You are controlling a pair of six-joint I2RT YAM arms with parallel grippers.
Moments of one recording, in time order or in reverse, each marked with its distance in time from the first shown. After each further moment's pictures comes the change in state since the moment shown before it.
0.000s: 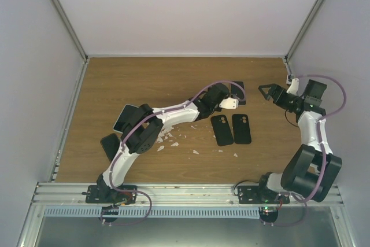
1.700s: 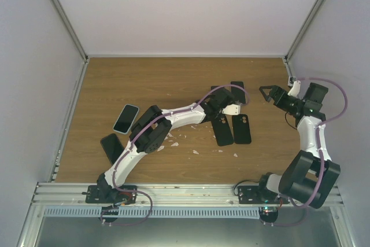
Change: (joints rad) left arm -0.025 0.141 0.127 -0.151 0.014 -0.105; right arm -0.018 -0.067 -0.060 0.053 -0.016 0.045
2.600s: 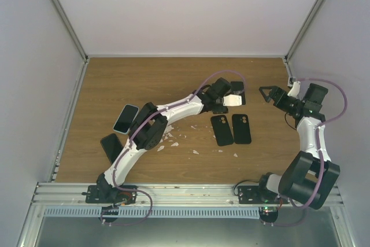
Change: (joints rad) left arm 0.053 0.026 0.148 -0.116 0.219 -0.122; right arm 0.000 -0.010 -0.014 0.014 -0.007 0.003
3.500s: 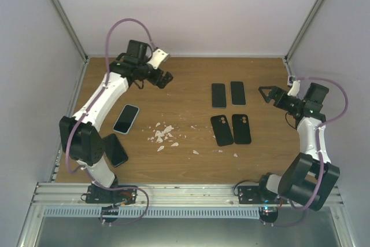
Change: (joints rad) left arm 0.522 -0.667 -0.315 -0.351 0.424 -0.536; right arm 0.000 -0.013 0.009 -0.003 -0.029 -0.050
